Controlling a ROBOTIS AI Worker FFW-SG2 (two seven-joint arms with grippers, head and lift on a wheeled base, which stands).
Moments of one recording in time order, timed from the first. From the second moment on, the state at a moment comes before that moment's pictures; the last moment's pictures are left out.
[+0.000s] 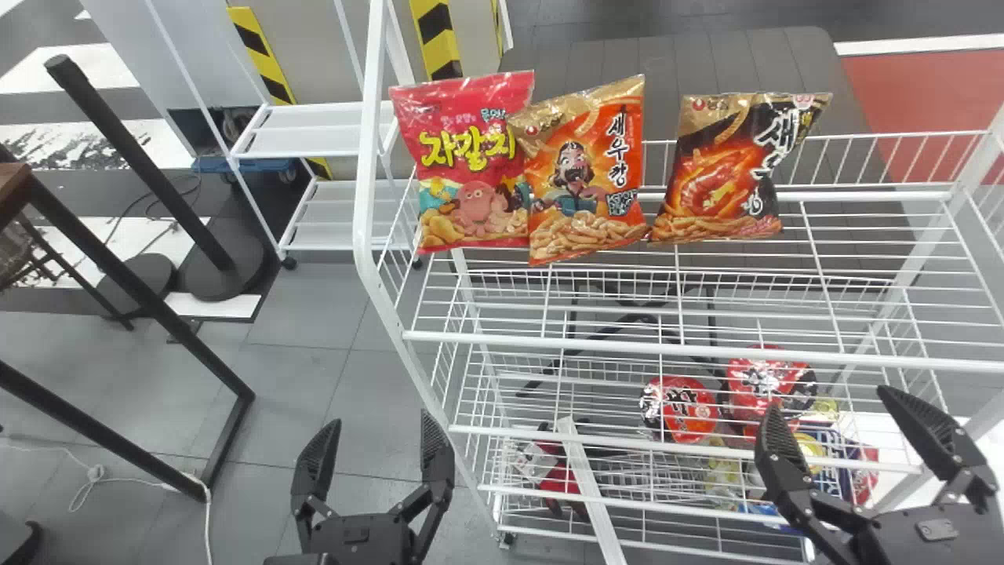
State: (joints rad) left arm 0.70 0.21 -0.16 -1.73 0.08 -0.52 0.39; right arm 0.73 -0.01 0.08 -1.98 -0.02 -0.23 0.20
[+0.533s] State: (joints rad) left arm 0.70 0.21 -0.16 -1.73 0.08 -0.52 0.40; right arm 0.73 -0.02 0.12 -1.98 0.03 -0.23 0.14
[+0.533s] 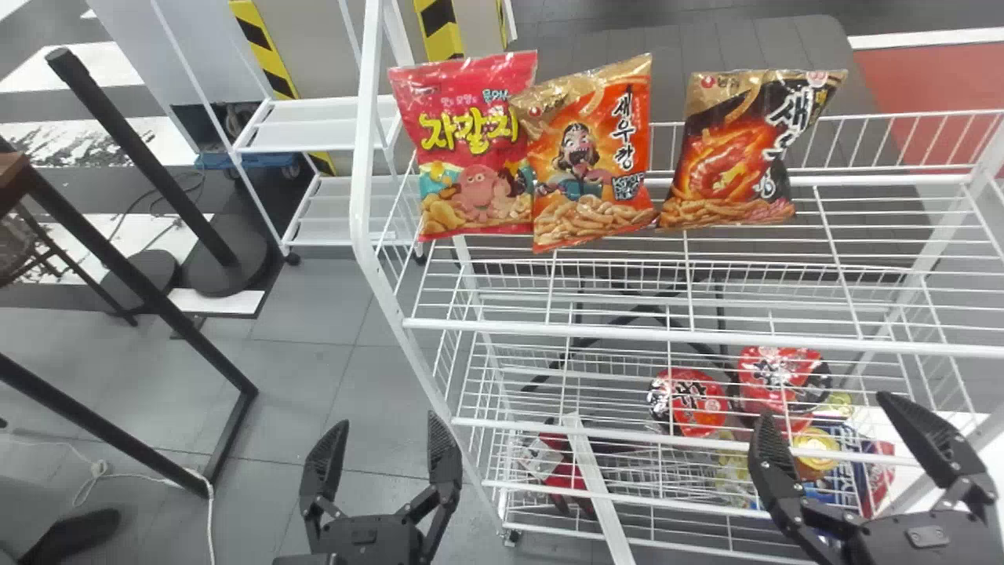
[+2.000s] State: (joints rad) left arm 0.70 0.21 -0.16 -1.73 0.08 -0.52 0.39; right arm 0.73 -0.03 0.12 -1.98 0.04 -0.24 0.14
